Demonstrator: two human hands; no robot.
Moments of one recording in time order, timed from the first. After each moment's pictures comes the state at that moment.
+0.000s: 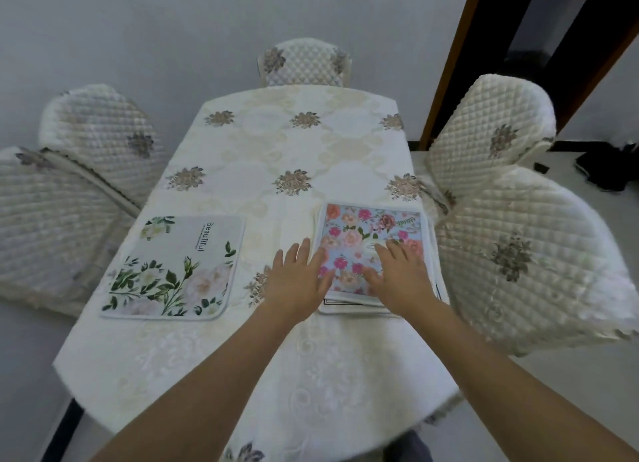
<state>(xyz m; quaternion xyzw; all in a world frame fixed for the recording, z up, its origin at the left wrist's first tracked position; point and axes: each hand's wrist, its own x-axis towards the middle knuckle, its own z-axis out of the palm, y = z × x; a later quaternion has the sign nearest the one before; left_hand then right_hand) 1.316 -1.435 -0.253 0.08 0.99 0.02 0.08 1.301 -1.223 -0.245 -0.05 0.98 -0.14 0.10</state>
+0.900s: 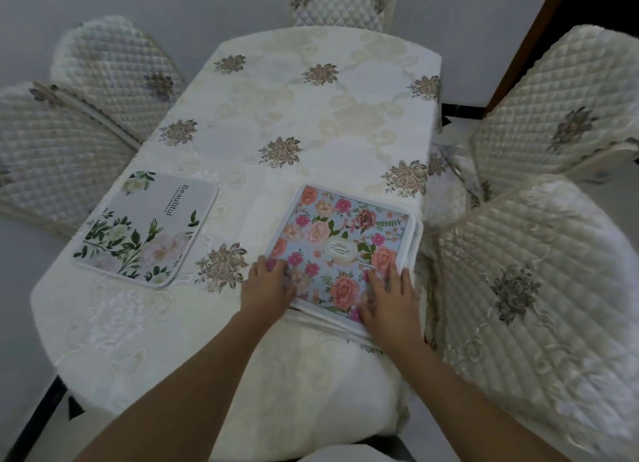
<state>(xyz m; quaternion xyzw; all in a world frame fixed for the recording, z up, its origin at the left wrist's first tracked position) 1.277 -1.344 -0.333 -0.18 0.96 0.11 0.16 1.244 -1.099 -0.340 -0.13 0.96 -0.15 0.18</state>
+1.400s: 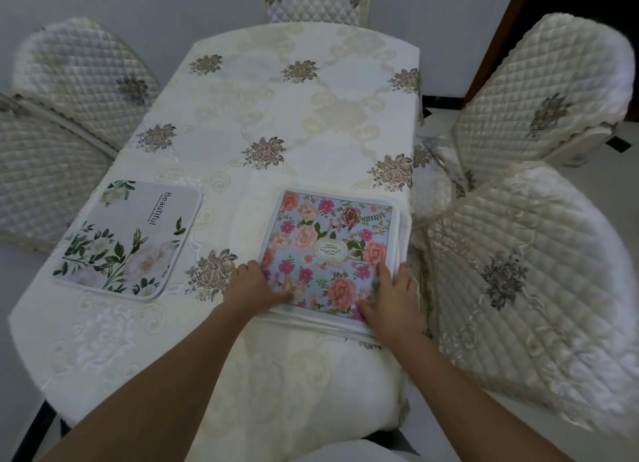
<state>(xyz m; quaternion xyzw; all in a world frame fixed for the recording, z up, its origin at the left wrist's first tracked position) 1.260 -1.369 -0.331 -0.25 0.92 0.16 0.24 1.241 -1.098 -0.330 0.00 0.95 -0.22 0.21</state>
